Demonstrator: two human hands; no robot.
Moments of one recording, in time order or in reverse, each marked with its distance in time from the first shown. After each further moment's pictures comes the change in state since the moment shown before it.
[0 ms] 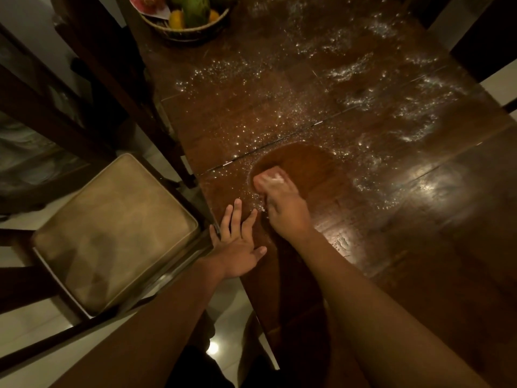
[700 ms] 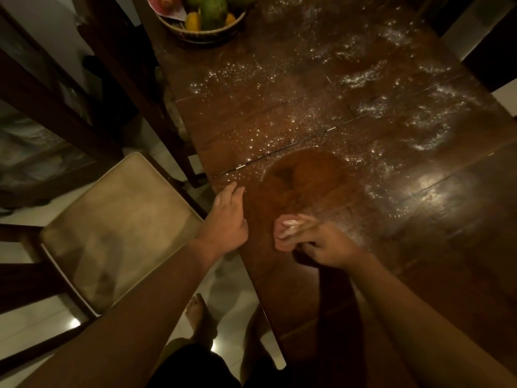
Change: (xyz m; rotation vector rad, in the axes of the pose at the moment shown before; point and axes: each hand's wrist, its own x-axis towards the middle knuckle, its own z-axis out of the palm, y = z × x) left_hand 0.007 -0.027 -0.056 -0.092 0.403 0.091; right_hand -0.044 0.037 -0.039 0.069 -0.442 -0.214
